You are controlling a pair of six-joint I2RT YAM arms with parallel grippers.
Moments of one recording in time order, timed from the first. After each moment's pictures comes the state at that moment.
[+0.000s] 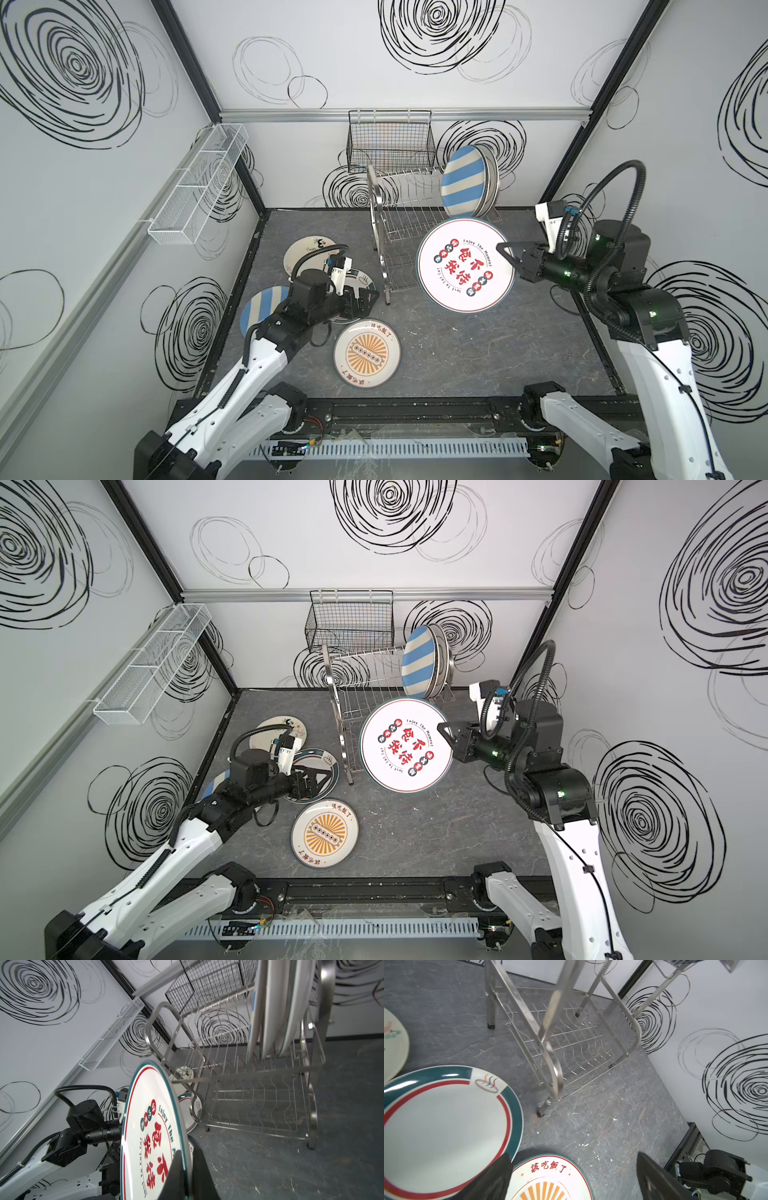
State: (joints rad) left arm -0.35 0.90 0.71 -0.38 0.37 -0.37; right arm 0.18 0.97 1.51 -0.85 -0.57 0.38
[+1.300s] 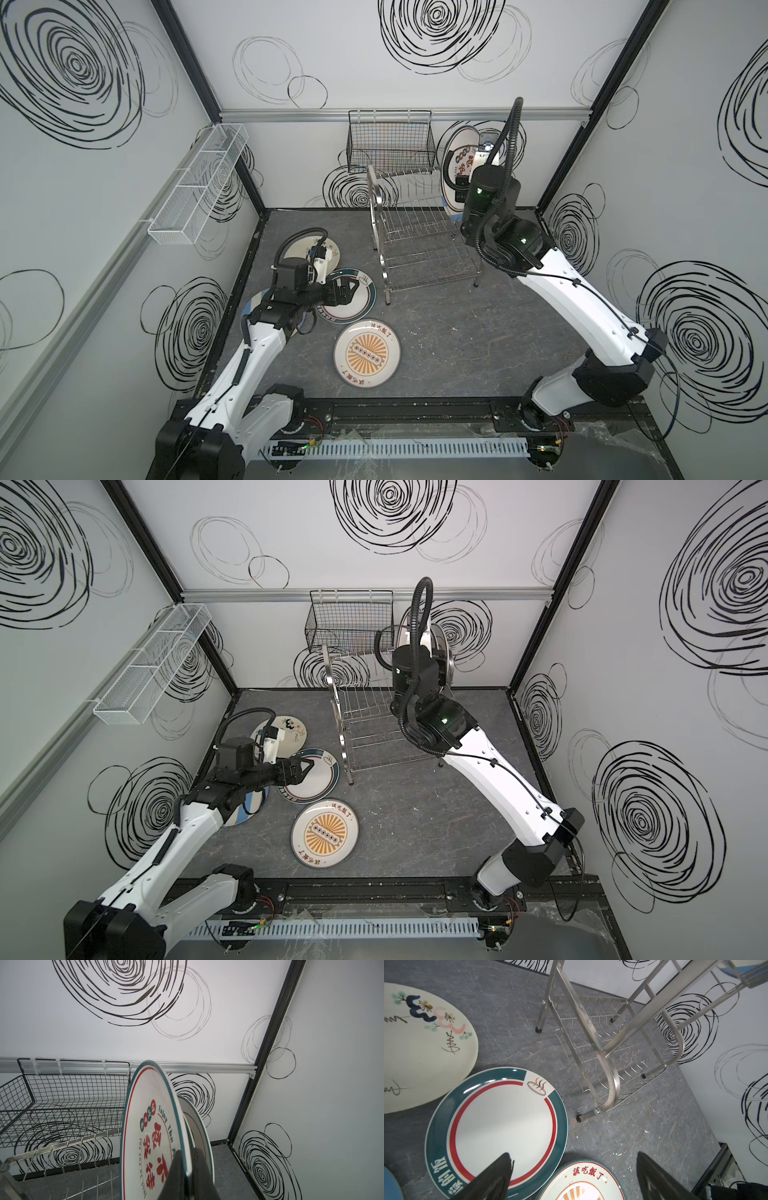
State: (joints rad) left arm -0.13 1.00 0.72 -0.39 0.44 -0.26; right arm 0.75 1.54 1.84 -0.30 1.05 -0.11
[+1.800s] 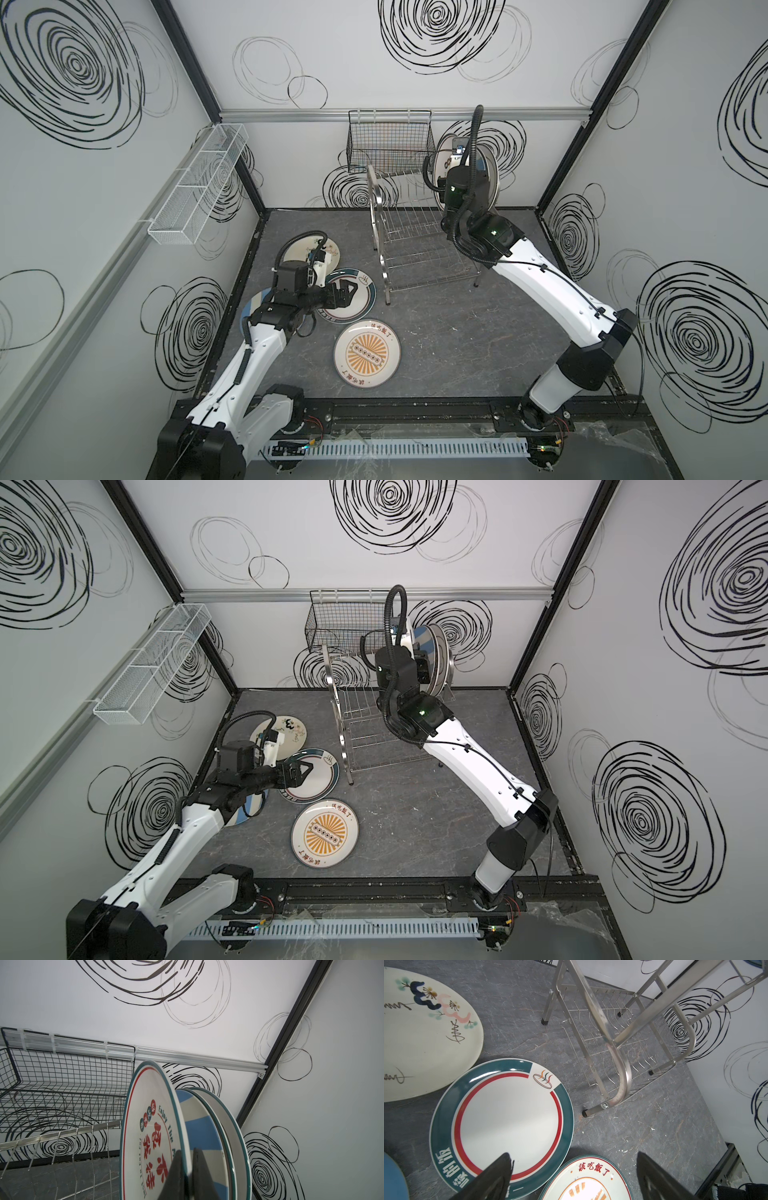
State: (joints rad) left arm -0.11 1.00 0.70 -0.39 0.43 -0.25; right arm 0.71 1.65 1.84 -0.24 1.03 -0.16
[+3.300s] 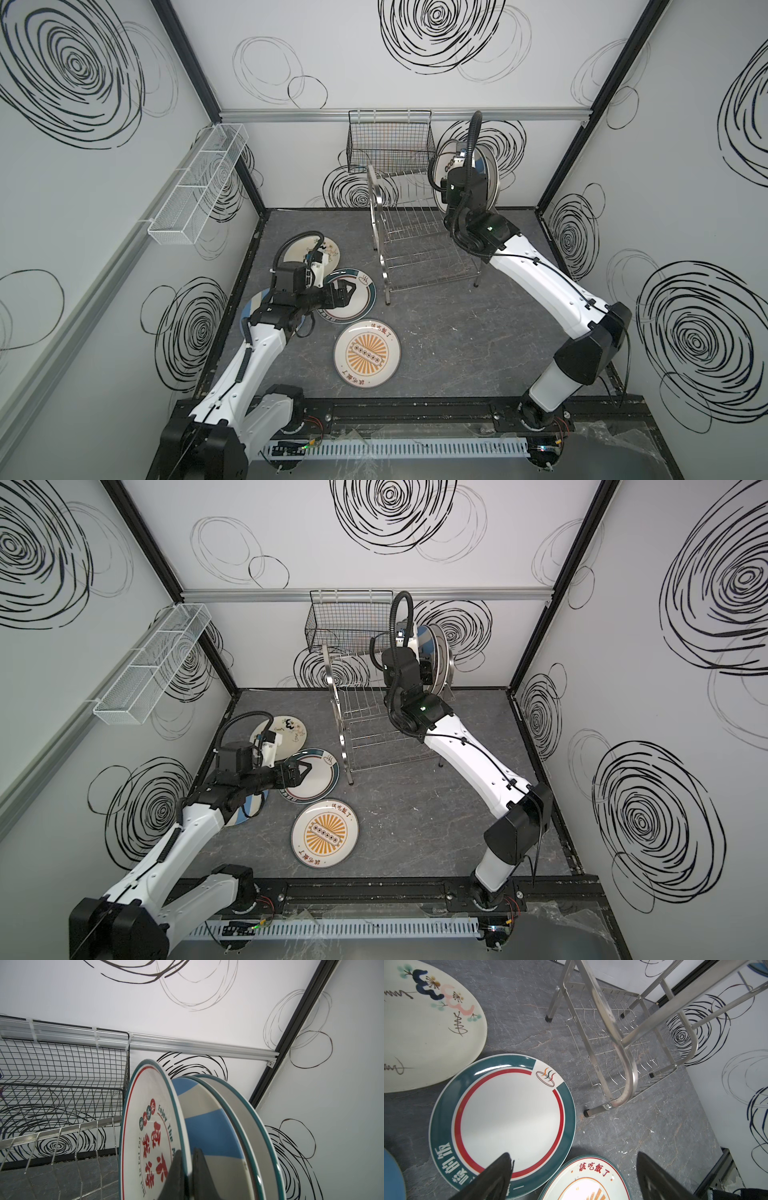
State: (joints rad) left arm -0.09 1.00 0.68 -0.37 0.46 -0.28; right arm 0.65 1.66 1.77 -0.21 0.95 -0.08
